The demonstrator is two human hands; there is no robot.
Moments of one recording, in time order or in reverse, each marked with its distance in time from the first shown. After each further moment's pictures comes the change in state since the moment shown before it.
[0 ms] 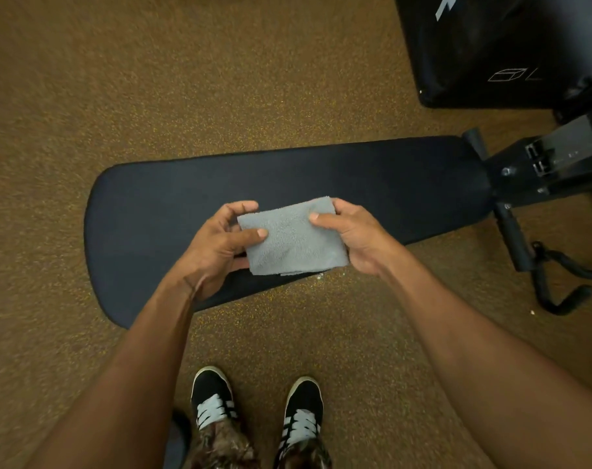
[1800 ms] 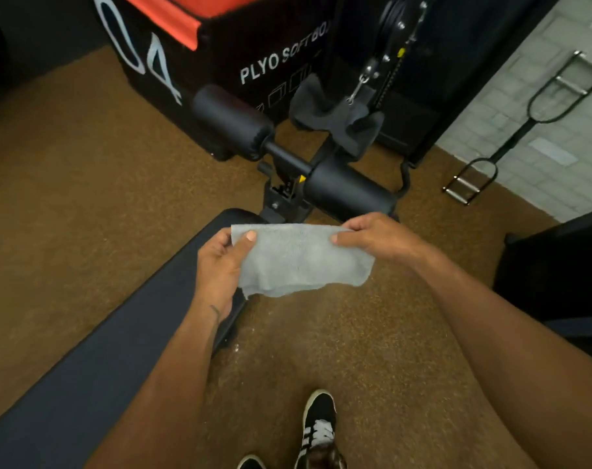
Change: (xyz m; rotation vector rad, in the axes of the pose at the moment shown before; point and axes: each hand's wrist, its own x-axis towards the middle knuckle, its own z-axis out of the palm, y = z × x) left_hand -0.005 0.090 0.341 0.328 -0.403 0.227; right_hand -0.255 -0.092 -0.275 -0.378 0.602 0.062
